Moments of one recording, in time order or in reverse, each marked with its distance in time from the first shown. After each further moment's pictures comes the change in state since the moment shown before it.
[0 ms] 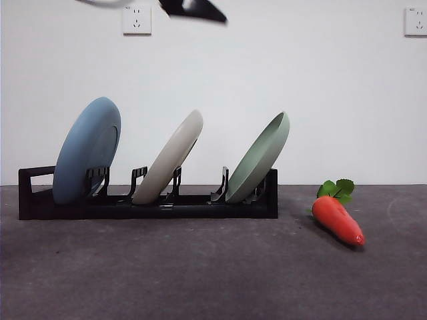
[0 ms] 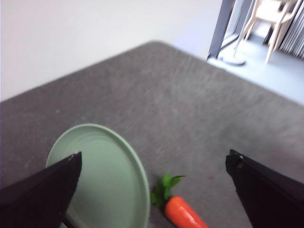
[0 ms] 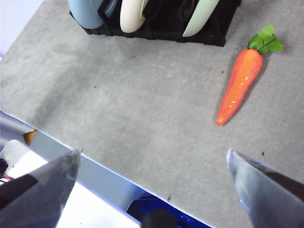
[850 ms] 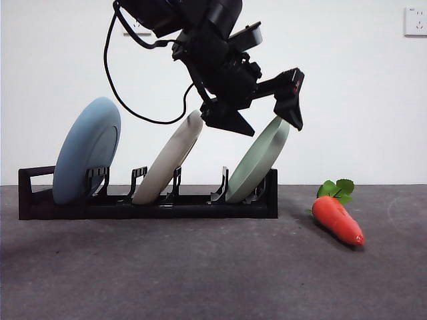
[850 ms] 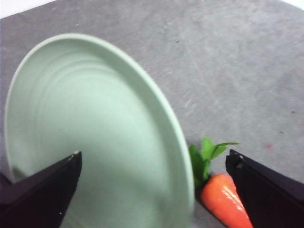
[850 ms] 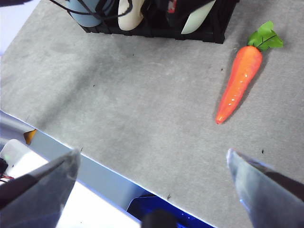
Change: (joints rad) left arm -0.019 0.365 0.041 0.158 -0.077 0.016; right arm 0.000 0.008 0.000 -0.004 0.000 0.000
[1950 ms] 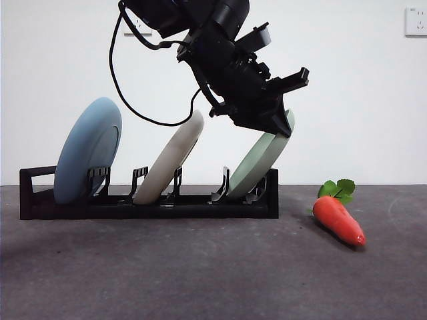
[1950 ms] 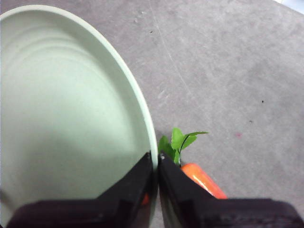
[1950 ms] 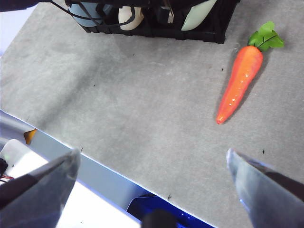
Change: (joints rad) left arm -0.023 -0.002 0.000 -0.027 0.081 -0.016; right arm 0.000 0.000 0.000 0.000 0.000 0.000
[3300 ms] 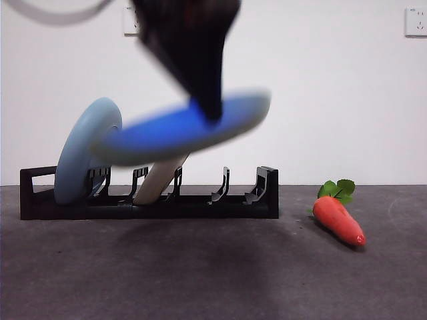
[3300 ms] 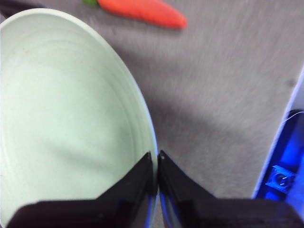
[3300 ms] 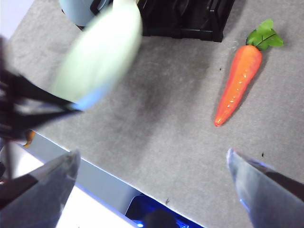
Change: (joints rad) left arm -0.385 -0.581 -0.477 -0.557 -0.504 0.187; right arm 0.000 0.064 0.000 0.038 0.000 0.005
